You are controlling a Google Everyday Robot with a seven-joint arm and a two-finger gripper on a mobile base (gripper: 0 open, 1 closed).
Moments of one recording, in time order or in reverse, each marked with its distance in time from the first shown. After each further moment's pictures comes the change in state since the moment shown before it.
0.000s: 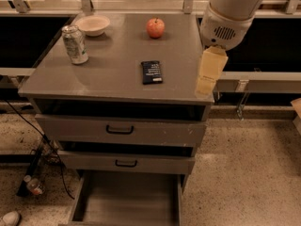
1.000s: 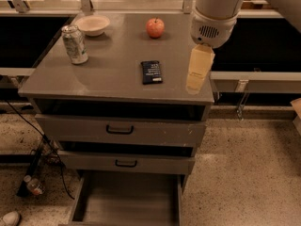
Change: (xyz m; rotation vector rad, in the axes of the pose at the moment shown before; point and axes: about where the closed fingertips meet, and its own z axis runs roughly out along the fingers) arm -0.010 -0.018 0.014 0.036 0.097 0.088
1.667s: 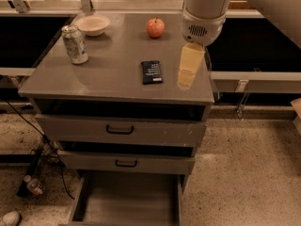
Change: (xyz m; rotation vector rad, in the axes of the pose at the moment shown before) arm -0.016 -0.014 0.007 0.034 0.017 0.039
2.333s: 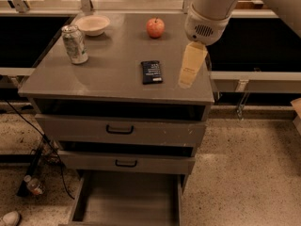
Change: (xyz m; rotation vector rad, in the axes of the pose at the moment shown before) arm -0.015 -0.006 0.003 -0.014 -0.142 -0.089
